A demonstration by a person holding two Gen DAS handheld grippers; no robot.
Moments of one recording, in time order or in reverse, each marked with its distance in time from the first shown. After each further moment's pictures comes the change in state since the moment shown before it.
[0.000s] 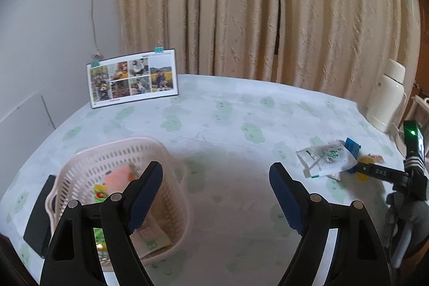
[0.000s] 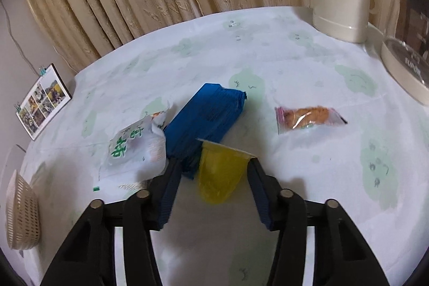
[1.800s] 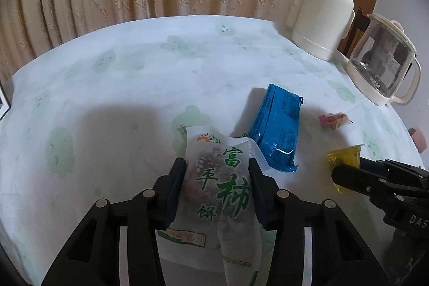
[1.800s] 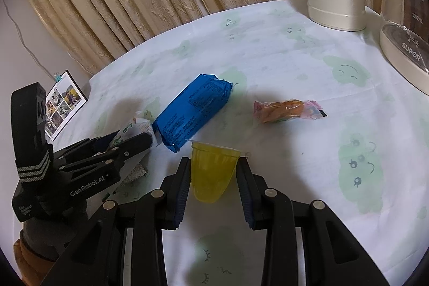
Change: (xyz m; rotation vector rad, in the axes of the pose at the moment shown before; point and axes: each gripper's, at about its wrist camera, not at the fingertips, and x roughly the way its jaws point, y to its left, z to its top) left arm 0.179 -0.185 0.012 0.298 0.335 -0.454; right arm -0.015 -0.041 -0.001 0.037 0.026 0.130
